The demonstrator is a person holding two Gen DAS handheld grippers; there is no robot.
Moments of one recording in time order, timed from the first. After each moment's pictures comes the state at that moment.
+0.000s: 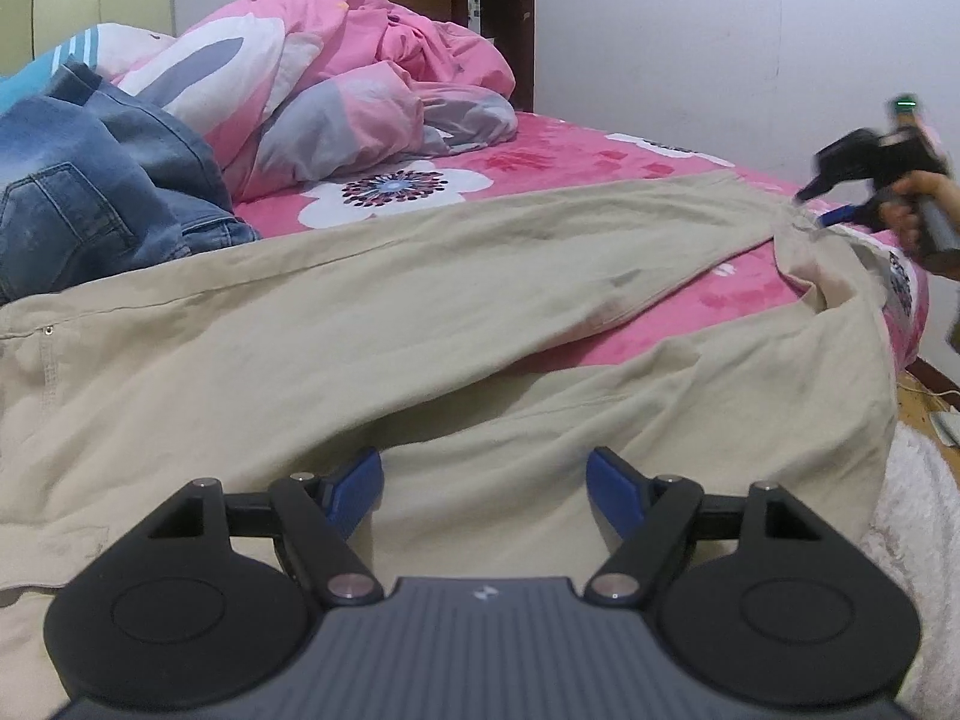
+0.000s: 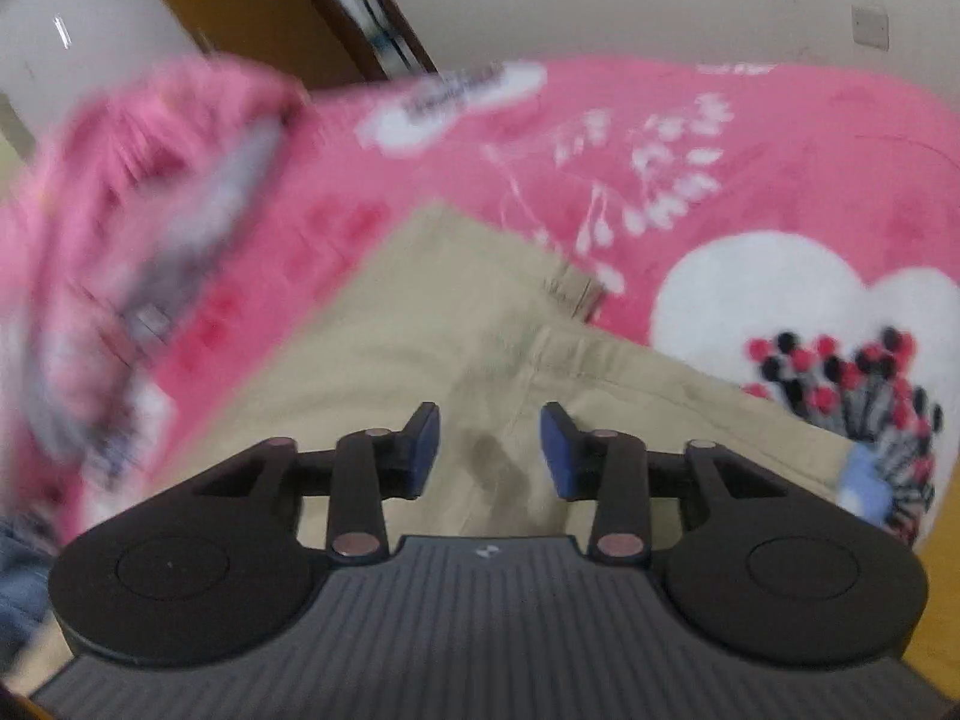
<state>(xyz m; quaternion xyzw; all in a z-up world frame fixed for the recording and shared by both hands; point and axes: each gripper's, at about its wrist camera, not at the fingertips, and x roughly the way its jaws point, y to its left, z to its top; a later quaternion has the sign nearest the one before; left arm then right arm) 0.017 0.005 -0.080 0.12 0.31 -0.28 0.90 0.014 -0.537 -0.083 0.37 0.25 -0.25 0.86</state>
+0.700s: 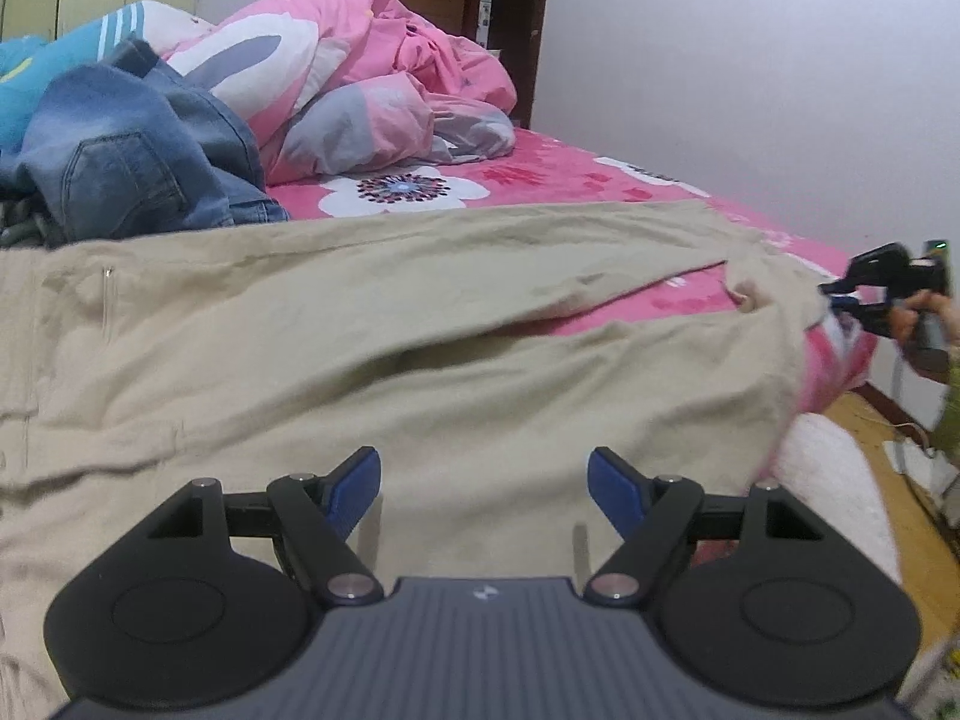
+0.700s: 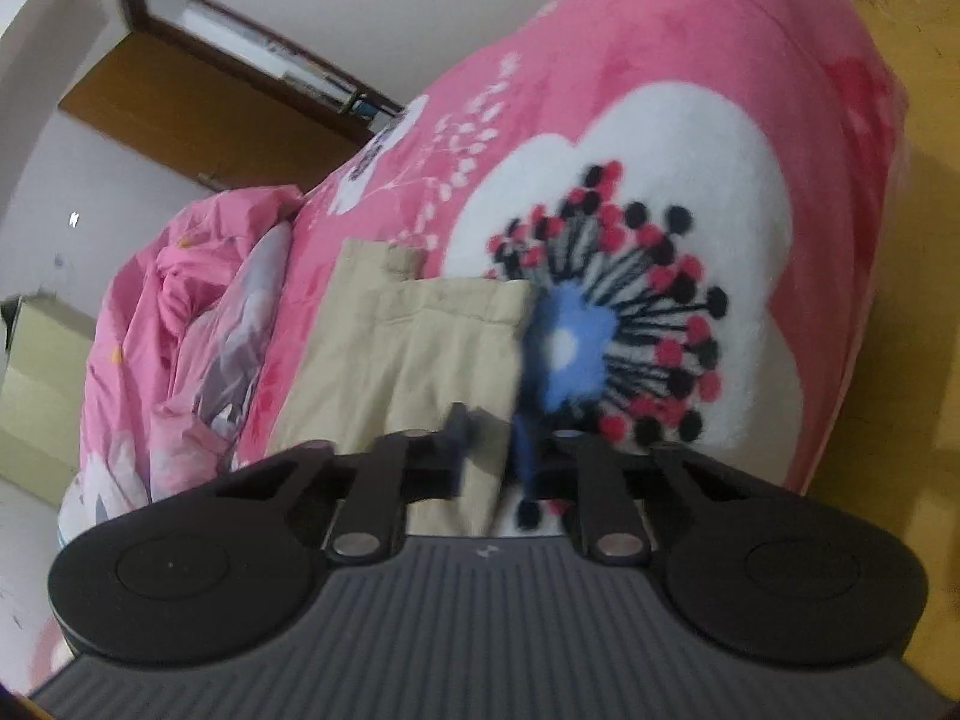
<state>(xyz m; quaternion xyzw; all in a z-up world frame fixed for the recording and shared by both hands) -0.040 0.068 -0.053 0.06 0.33 -0.31 0.89 -0.099 -0.549 -0.151 0.54 0.18 -0.21 0.80</state>
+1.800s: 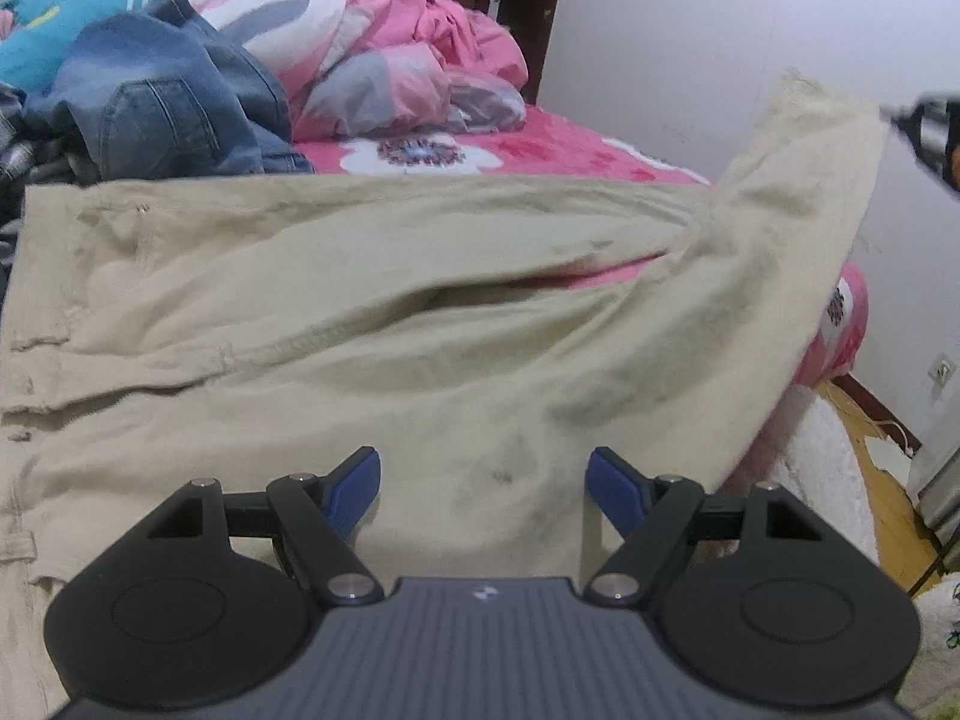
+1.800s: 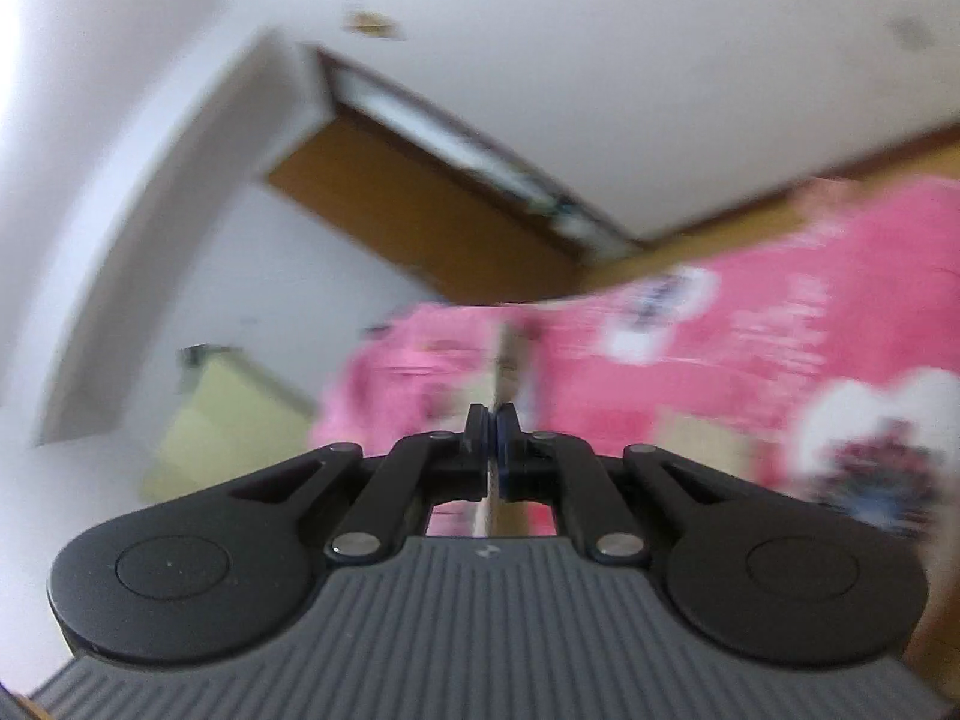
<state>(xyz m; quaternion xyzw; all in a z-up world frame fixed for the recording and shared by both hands) -0.048 0.098 -0.057 0.05 0.36 -0.31 0.88 -0.138 -0.531 0.047 0.50 0.02 -0.13 0.85</state>
